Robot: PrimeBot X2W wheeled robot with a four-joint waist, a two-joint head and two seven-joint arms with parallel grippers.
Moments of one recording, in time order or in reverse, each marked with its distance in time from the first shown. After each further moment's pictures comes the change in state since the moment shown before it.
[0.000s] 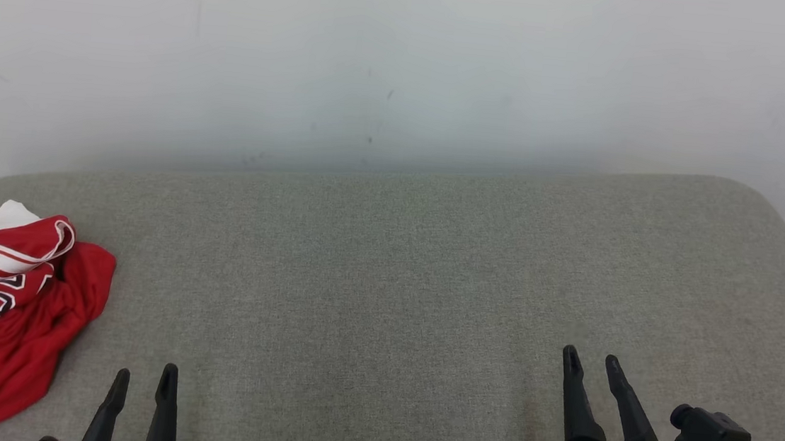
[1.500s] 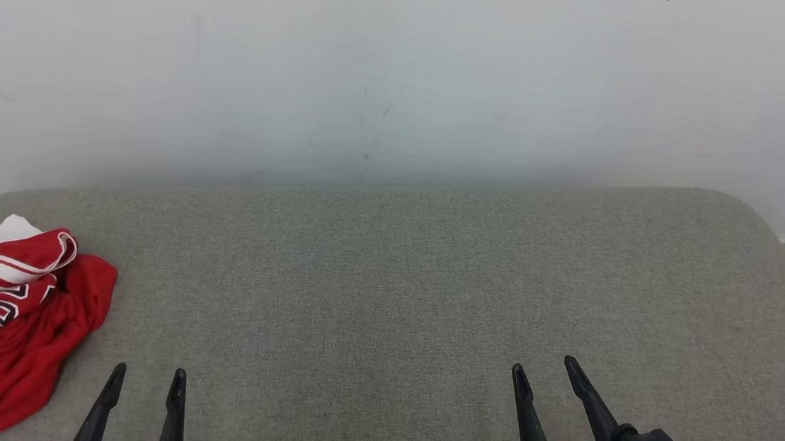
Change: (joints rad) left arm 0.035 0.004 -0.004 -0.060 0.375 0.077 -0.096; right arm 0.056 -0.020 0.117 -0.069 -0.340 0.000 -0.088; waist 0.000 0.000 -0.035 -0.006
